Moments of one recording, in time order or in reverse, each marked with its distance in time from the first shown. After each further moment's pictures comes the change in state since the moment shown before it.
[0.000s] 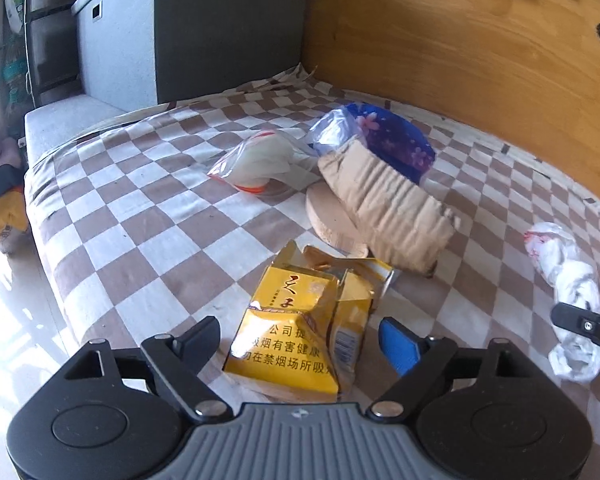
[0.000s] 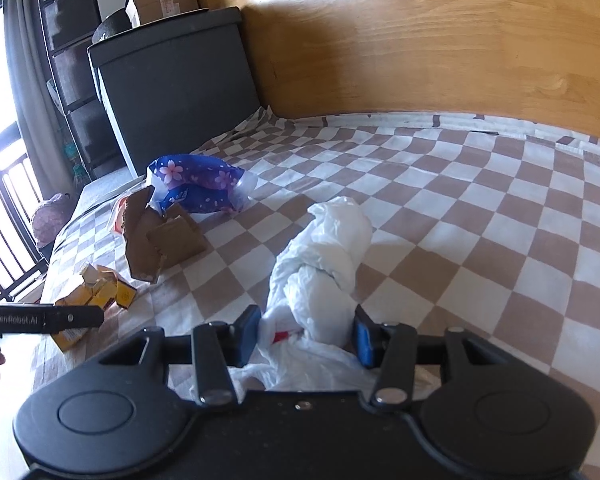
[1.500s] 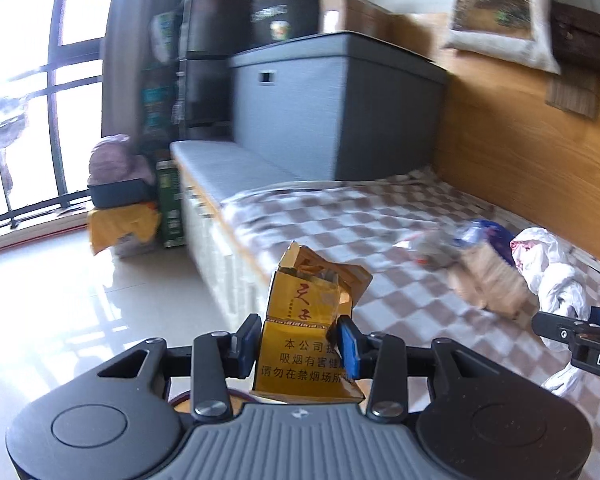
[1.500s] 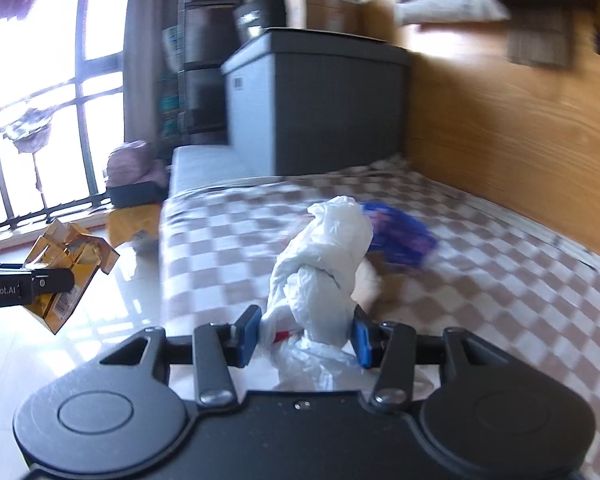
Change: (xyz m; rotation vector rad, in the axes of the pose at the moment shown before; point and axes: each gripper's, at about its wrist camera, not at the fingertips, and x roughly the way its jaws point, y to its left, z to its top) left arm -0.180 0.104 -0.057 -0.214 -0.233 0.264; right arm -0.052 0.193 0.010 -0.367 -0.041 0.120
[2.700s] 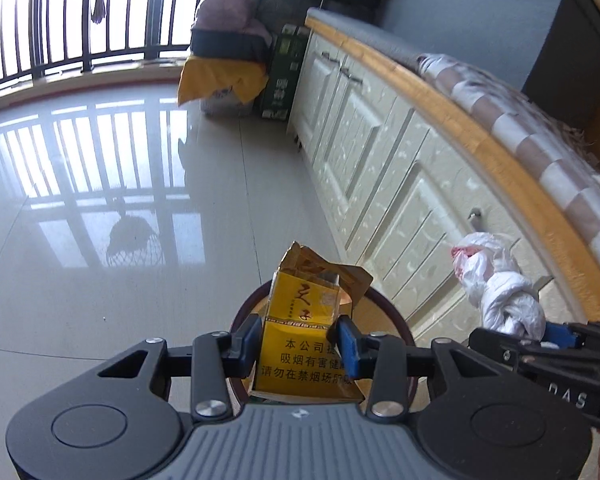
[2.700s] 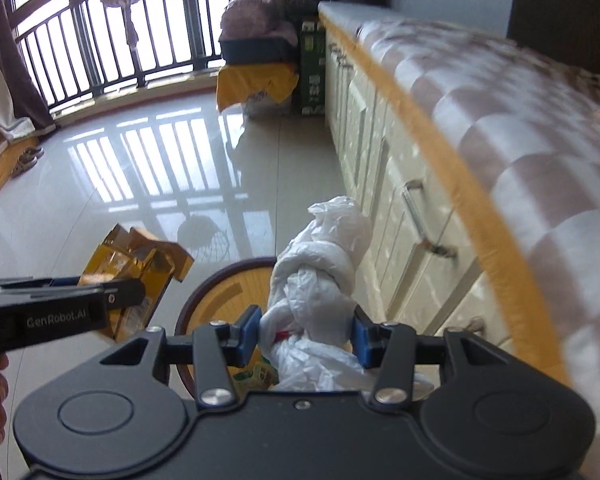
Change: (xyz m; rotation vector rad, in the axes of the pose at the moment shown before) left arm 0.120 0.182 -0.125 -0.303 0.289 0.140; right arm 0.183 0.217 -0.083 -0.180 0.375 0.279
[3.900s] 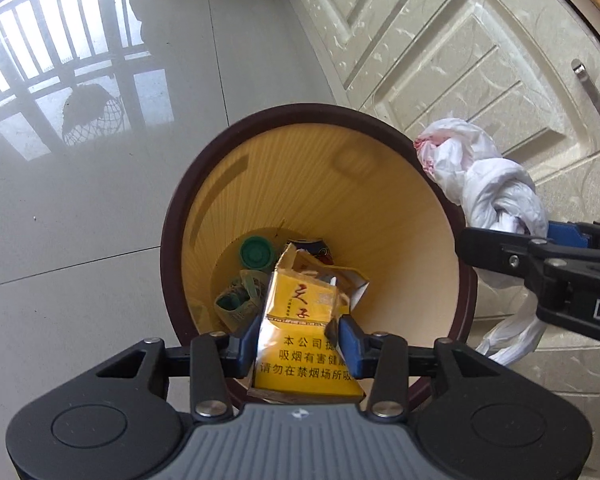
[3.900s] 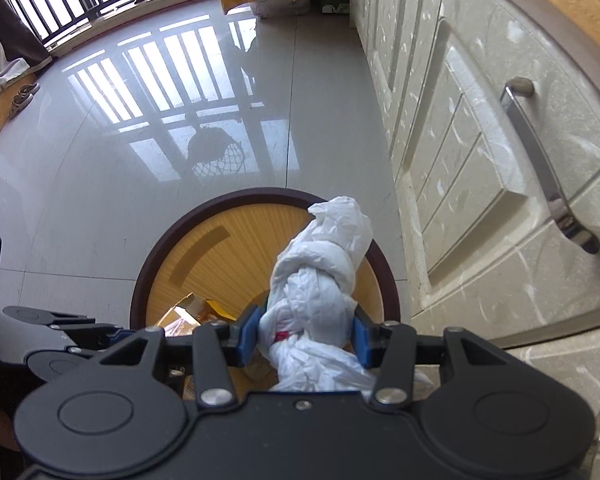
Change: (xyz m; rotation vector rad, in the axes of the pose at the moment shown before) left arm 0.152 0.015 -0.029 0.034 0.489 -0.077; right arm 0.139 -0.008 0.013 -0.010 0.295 0.074
